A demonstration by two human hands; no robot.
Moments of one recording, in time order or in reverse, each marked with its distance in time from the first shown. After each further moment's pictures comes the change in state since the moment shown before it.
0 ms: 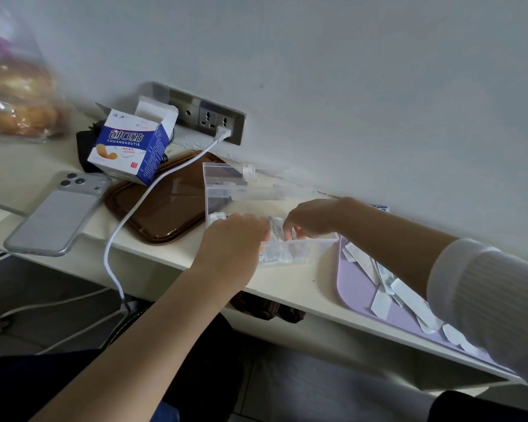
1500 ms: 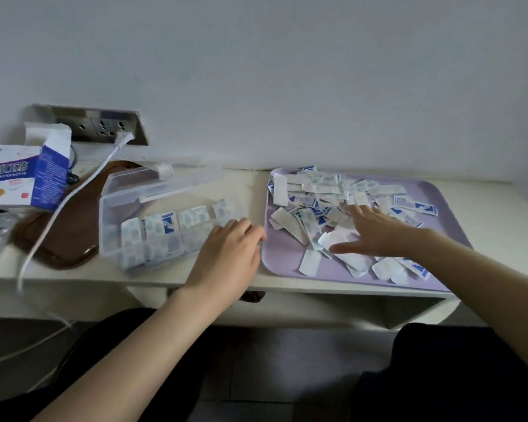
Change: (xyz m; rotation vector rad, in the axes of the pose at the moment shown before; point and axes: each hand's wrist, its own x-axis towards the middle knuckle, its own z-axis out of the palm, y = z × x) left_hand 0.008 0.101 0.064 0.036 0.030 0.347; right_hand -0.132 0.113 0.182 0.502 0.275 0.465
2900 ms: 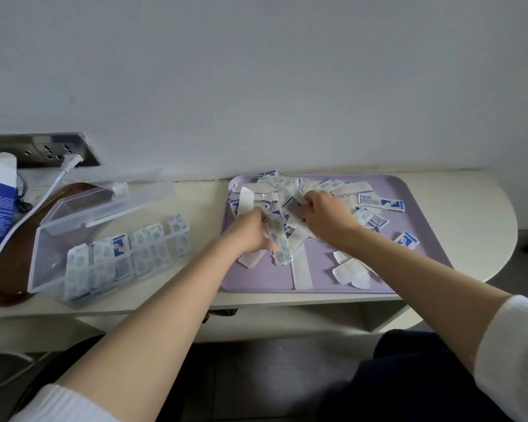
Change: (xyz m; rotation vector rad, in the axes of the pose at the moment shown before) left_hand 0.117 0.046 0.065 -0.353 -0.527 -0.367; right_hand 0.018 0.001 -0.009 0.509 0.335 0.038
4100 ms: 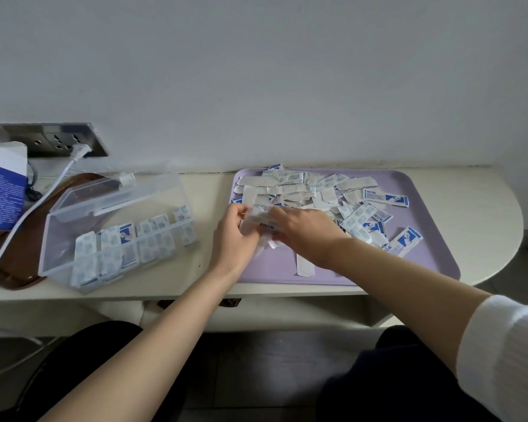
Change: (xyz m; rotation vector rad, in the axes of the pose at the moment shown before) left_hand -0.052 -0.012 0.020 -0.762 0.489 0.003; right_hand -0.021 -0.015 0.026 -0.491 -0.009 -0.522
